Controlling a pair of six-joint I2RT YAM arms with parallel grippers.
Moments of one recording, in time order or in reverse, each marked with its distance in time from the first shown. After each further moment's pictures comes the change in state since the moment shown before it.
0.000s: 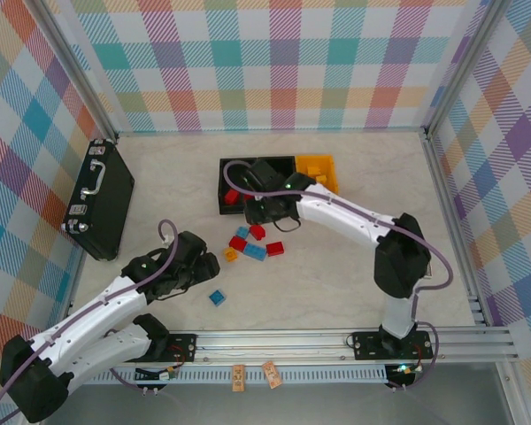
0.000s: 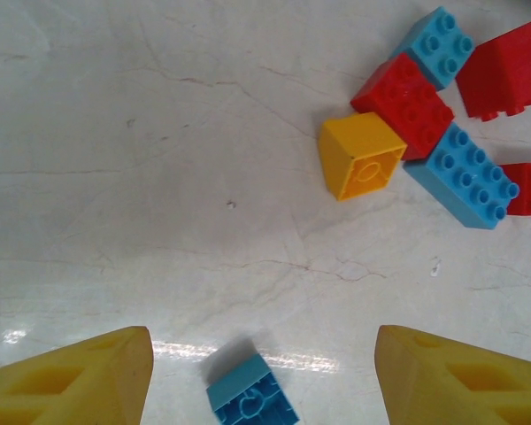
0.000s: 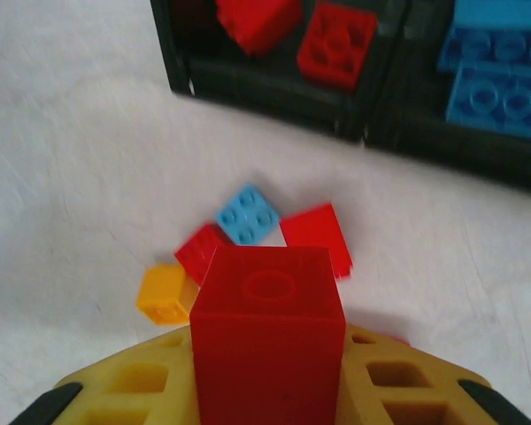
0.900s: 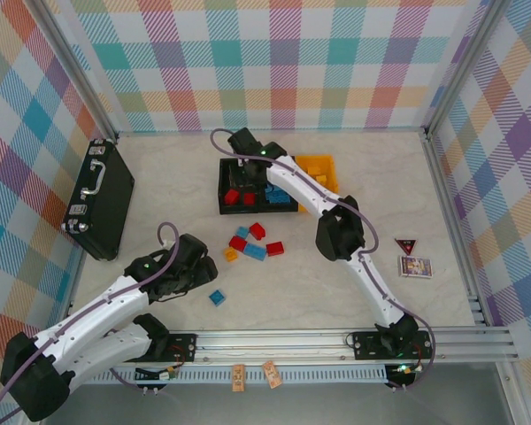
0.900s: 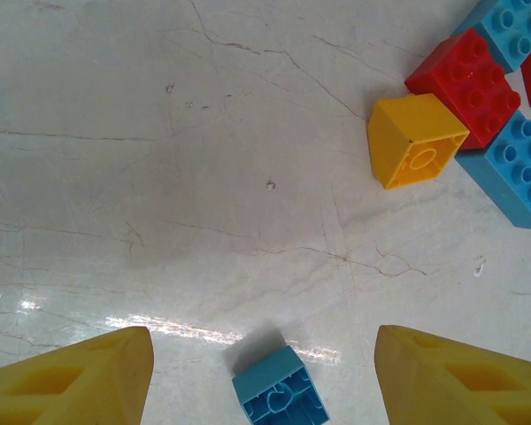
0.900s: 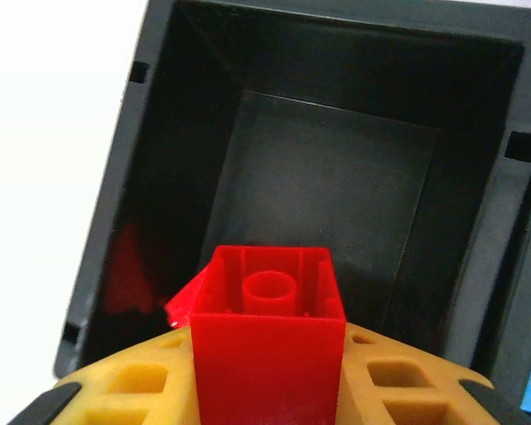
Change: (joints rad) left arm 0.006 0.028 -0.019 -0.020 0.003 -0.041; right arm -0.117 0.661 0.849 -0.159 -0.009 -0.062
